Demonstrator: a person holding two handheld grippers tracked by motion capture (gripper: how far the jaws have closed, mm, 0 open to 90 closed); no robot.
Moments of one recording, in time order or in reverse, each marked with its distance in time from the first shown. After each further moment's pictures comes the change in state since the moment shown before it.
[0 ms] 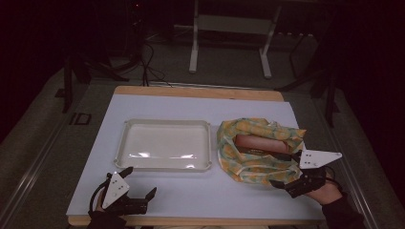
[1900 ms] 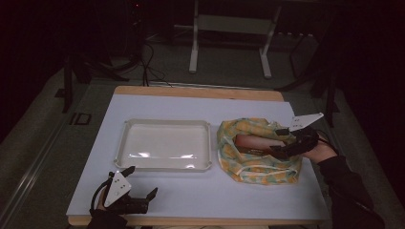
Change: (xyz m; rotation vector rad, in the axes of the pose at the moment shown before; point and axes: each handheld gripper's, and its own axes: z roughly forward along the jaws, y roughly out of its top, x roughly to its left) left arm 0.002 -0.001 0.005 0.014 -0.020 0.020; right arm -0.105 0.017 0.027 0.239 -0.062 0.001
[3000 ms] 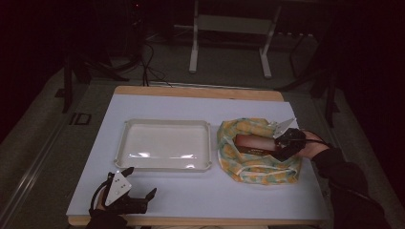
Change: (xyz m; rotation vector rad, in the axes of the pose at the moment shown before) left arm 0.003 -0.004 0.001 0.037 0.012 0.000; right arm -0.013 -0.012 0.049 0.353 -0.057 -0.139
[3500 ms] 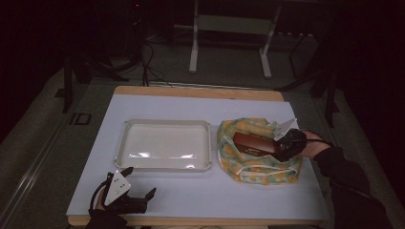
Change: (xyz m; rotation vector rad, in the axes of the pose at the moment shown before) left arm 0.000 0.000 0.000 -0.004 0.002 -0.010; right arm 0.001 0.001 -0.005 -0.016 0.069 -0.076
